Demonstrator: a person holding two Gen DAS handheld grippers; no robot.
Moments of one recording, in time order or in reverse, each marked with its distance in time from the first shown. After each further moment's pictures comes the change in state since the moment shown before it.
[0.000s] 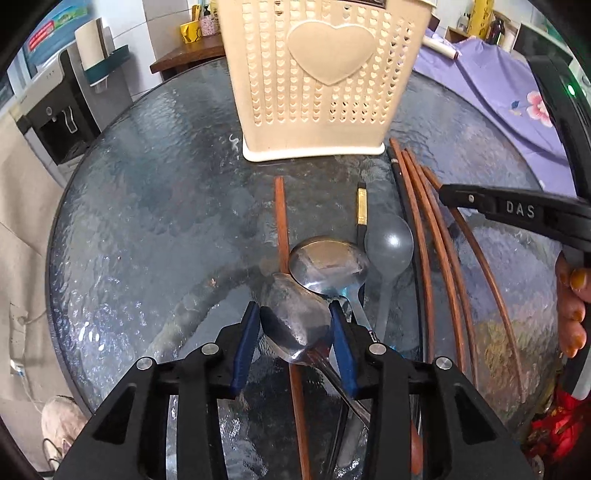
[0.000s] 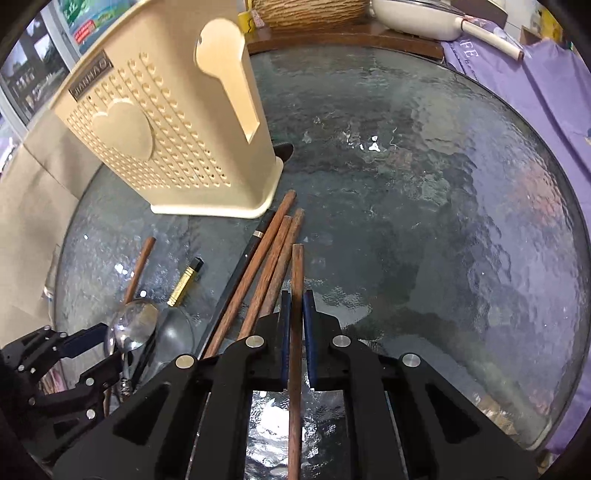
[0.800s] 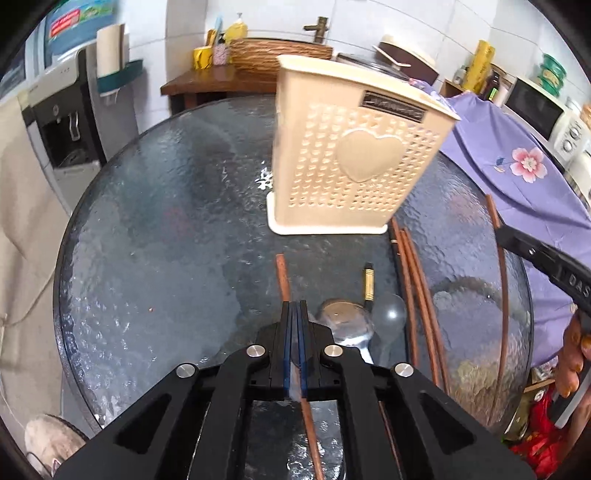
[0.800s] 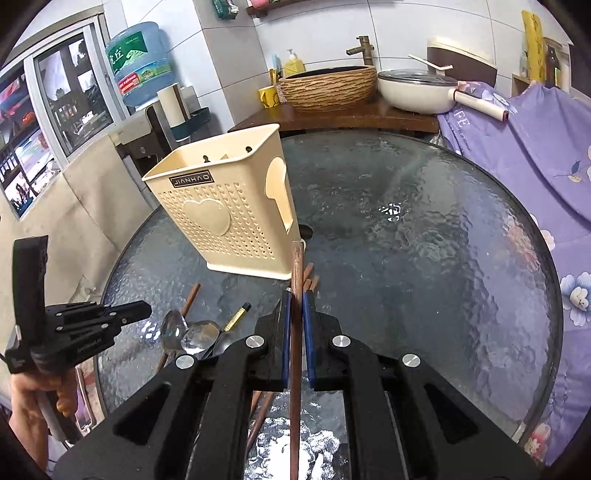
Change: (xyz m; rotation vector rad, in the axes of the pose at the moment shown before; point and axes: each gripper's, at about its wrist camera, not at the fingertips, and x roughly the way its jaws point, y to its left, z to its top) left arm -0.031 0.046 0.027 -0.081 -0.143 -0.097; right arm -0.096 0.001 -0.009 -0.043 -0.275 0.071
